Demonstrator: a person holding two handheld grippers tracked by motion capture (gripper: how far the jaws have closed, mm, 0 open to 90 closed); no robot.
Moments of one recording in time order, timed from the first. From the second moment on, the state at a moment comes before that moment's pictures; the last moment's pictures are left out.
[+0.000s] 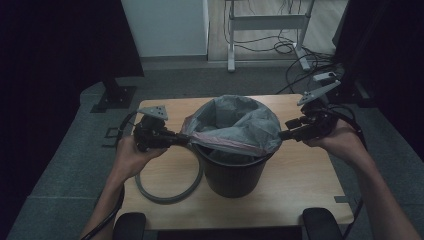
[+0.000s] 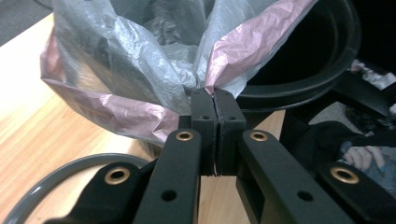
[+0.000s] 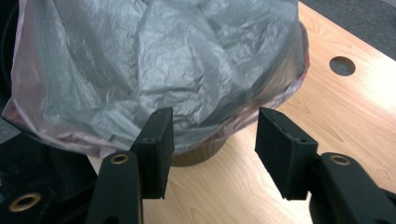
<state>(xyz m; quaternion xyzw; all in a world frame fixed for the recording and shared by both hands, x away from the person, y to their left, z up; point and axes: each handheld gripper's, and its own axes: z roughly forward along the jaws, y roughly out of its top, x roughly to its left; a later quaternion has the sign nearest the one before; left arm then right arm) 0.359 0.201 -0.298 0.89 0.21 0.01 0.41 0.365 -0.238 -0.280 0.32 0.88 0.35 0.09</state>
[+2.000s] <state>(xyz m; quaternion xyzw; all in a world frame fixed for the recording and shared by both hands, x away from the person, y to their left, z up) 0.386 0.129 -0.265 0.95 0.11 0.05 0.29 0.336 -0.140 -0.271 0.15 0.92 0.35 0.03</state>
